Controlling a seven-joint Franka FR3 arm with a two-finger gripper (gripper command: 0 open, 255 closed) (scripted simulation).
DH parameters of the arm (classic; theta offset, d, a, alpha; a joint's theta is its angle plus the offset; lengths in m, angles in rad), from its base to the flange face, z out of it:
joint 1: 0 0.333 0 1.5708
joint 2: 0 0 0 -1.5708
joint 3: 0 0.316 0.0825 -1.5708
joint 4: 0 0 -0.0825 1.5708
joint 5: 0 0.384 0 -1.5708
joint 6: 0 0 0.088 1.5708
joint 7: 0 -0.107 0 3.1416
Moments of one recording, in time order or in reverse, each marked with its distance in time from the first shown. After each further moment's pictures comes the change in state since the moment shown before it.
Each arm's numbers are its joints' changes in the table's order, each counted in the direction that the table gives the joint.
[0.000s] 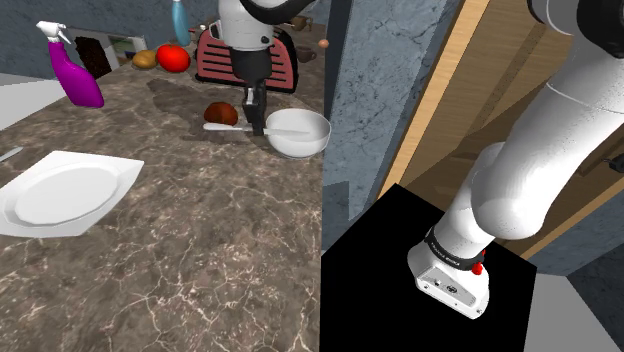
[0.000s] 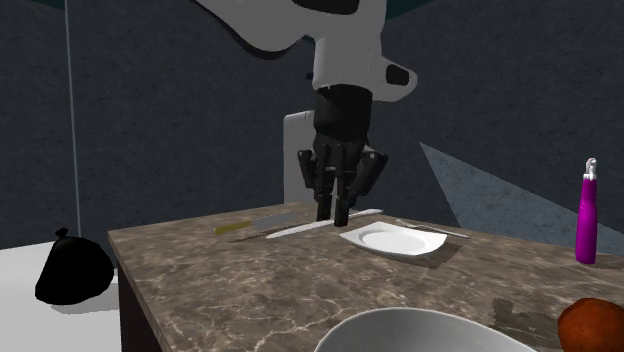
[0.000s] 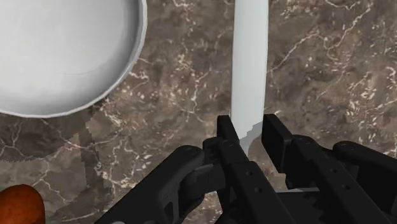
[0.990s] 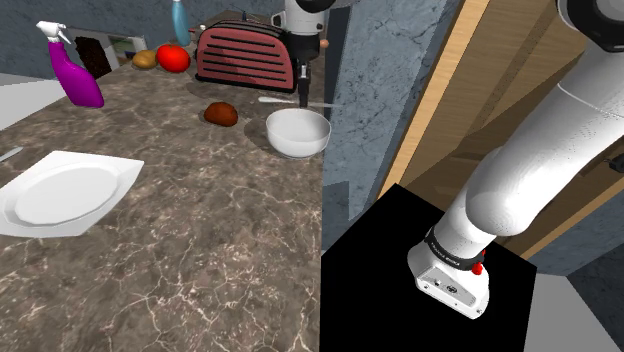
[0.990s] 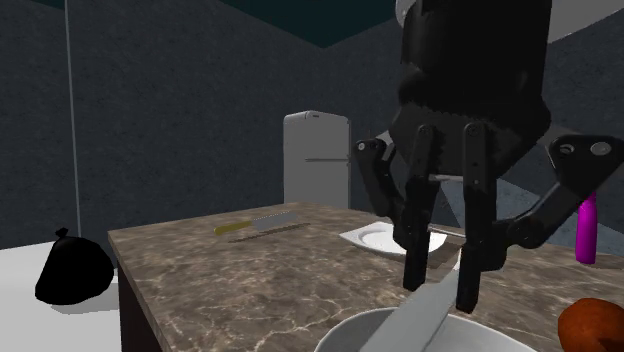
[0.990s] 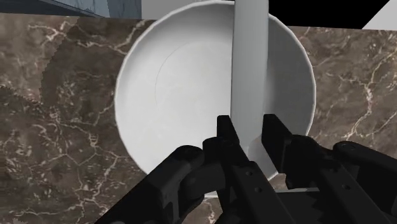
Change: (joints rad) arm -0.163 0.066 -0.185 0.078 -0.032 -0.010 0.340
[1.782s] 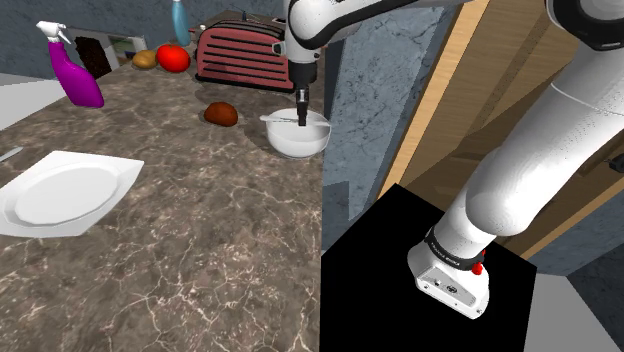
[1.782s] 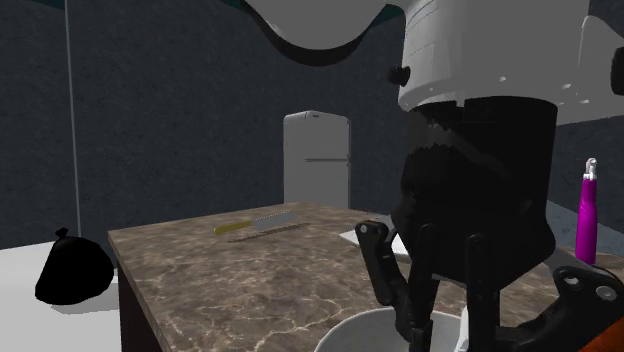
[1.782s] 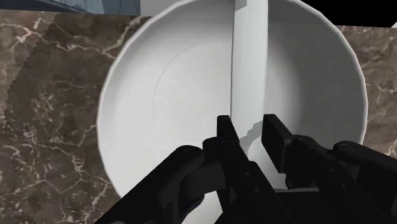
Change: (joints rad) arm -0.004 -0.039 -0.004 0.115 -0.005 -0.153 0.005
